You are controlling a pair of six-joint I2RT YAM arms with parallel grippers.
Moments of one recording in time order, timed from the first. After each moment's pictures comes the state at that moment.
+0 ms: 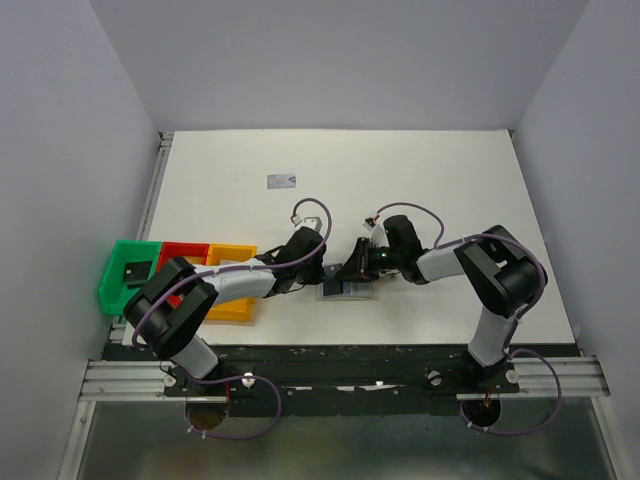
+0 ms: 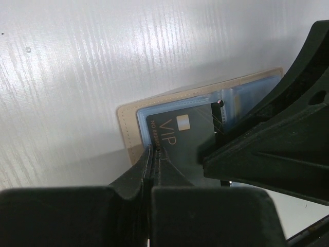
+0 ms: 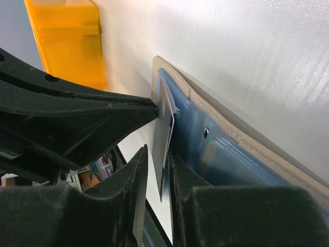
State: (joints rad) left arm -0.77 1.56 0.71 0.05 -0.07 -0.69; right arm 0.54 1.82 0.67 0.48 -0.71 0.85
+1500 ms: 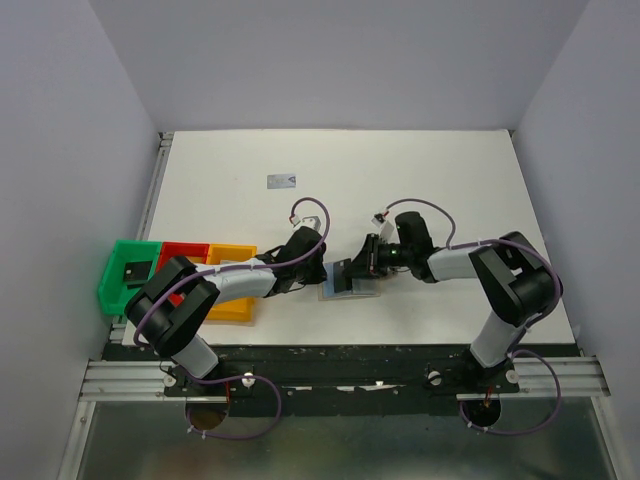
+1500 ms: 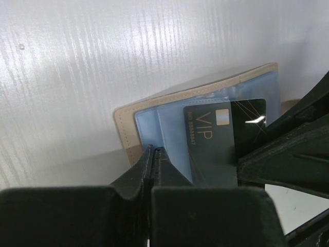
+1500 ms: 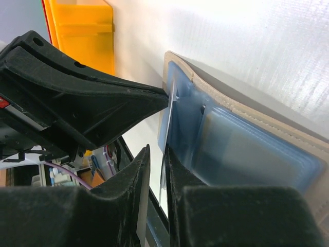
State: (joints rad) left arm -0.76 1.57 0.71 0.06 -0.07 -0.72; right arm 0.47 1.74 0.65 0.44 -0.76 0.81
